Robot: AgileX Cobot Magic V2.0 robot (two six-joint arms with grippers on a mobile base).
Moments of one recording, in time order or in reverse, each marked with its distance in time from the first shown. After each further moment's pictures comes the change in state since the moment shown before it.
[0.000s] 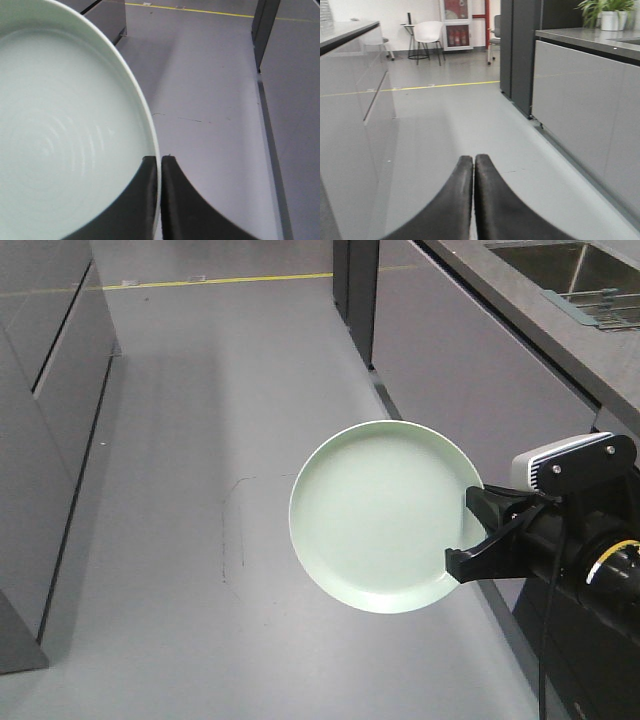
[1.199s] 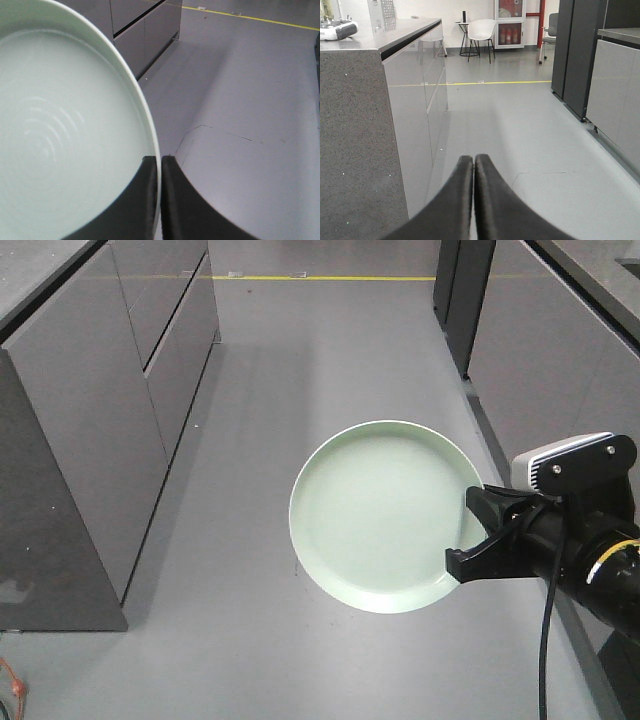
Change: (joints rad) left arm 0.000 0.000 0.000 0.000 0.000 0.000; right arm 0.000 0.000 0.000 0.000 0.000 0.000
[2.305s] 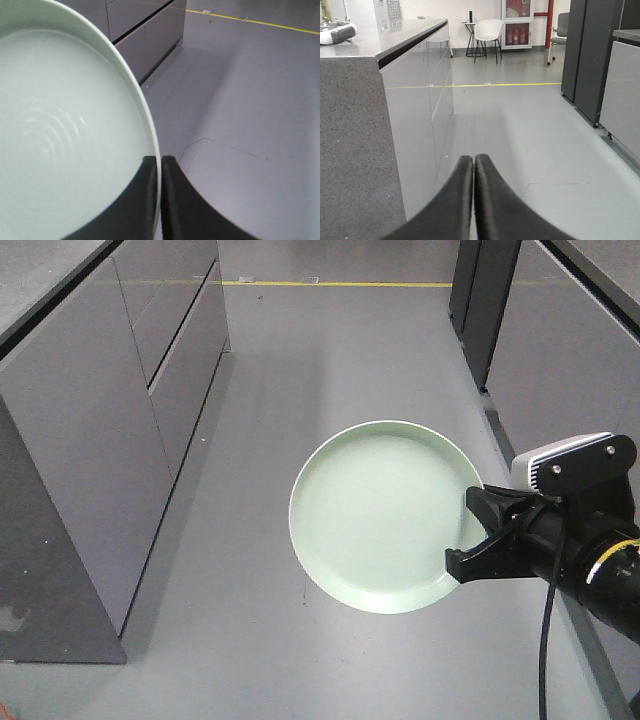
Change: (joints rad) left arm 0.000 0.000 0.000 0.000 0.000 0.000; right arm 0.000 0.000 0.000 0.000 0.000 0.000
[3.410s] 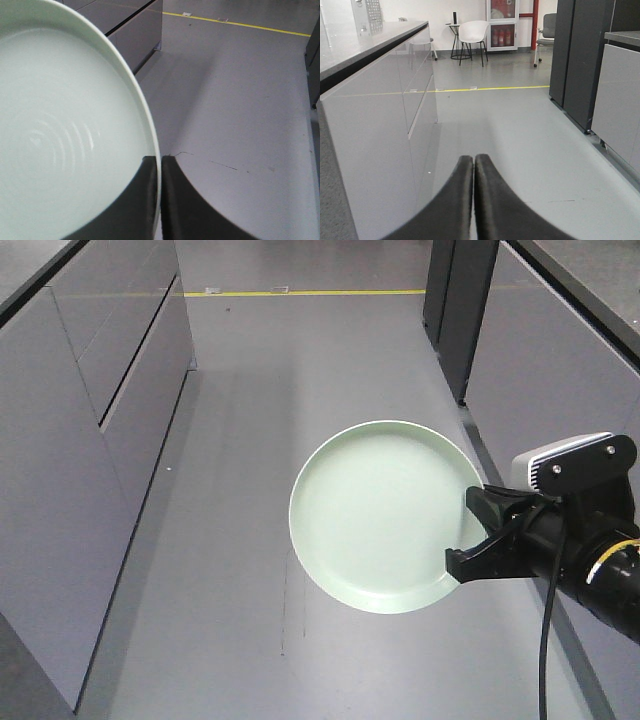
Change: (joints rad) left arm 0.000 0.000 0.000 0.000 0.000 0.000; right arm 0.000 0.000 0.000 0.000 0.000 0.000
